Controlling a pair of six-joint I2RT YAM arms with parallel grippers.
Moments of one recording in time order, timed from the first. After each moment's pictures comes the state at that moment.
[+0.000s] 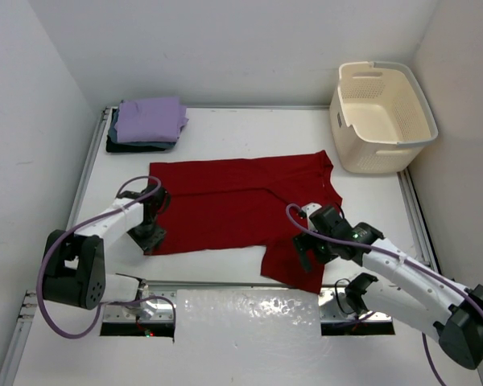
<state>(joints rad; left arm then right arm) -0.18 1.33 0.67 -0.93 -0.31 -1.03 0.65 0.89 0.49 -0.74 0.04 0.18</state>
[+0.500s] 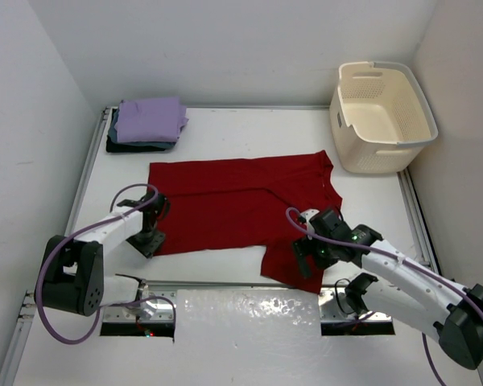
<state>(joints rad) -0.18 1.28 0.57 -0.86 -0.33 -1.16 0.65 0.89 0.46 -0.76 -0.06 0.21</state>
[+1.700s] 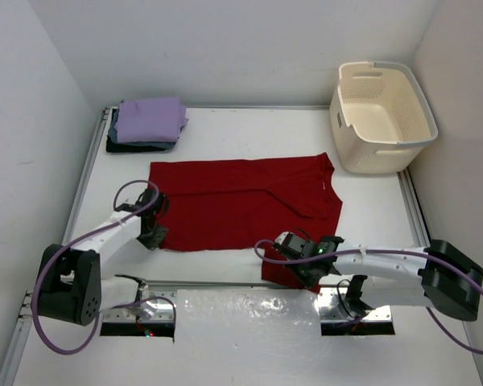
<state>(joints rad) -0.18 1.23 0.54 -0.71 -0.30 -1.09 1.05 1.17 0.43 -0.65 0.08 0.31</state>
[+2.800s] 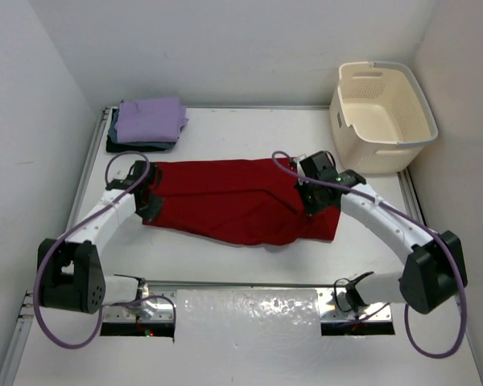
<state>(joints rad) -0.11 1.26 0.78 -0.75 -0.28 -1.09 0.49 1.31 0.93 -0.74 0.09 0.04</state>
